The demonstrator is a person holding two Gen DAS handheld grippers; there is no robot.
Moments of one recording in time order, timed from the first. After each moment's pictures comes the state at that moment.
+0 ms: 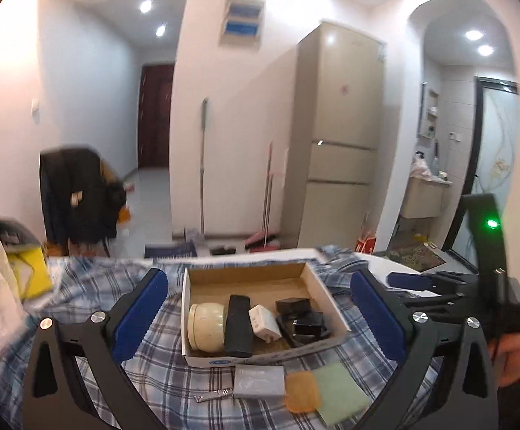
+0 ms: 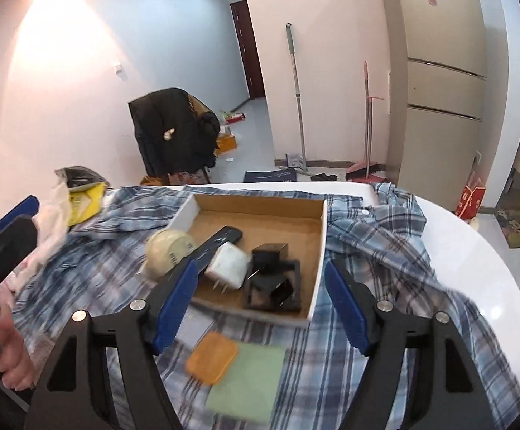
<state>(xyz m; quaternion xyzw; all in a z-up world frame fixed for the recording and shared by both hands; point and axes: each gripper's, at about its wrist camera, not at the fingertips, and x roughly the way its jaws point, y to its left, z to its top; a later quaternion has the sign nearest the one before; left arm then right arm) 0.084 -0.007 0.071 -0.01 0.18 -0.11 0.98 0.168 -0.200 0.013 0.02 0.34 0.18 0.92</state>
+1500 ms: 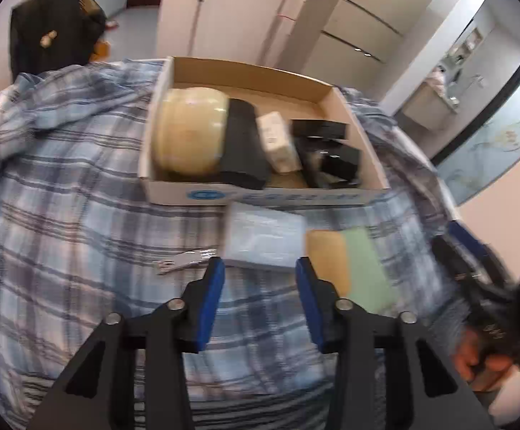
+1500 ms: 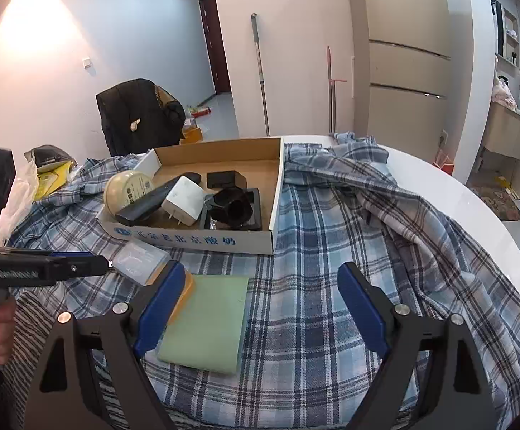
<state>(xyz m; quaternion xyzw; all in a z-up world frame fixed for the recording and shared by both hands) 0.159 0.011 -0.067 -0.10 0.51 -0.15 0.84 0.126 -0.220 -0.062 0.02 0.36 0.10 0.93</state>
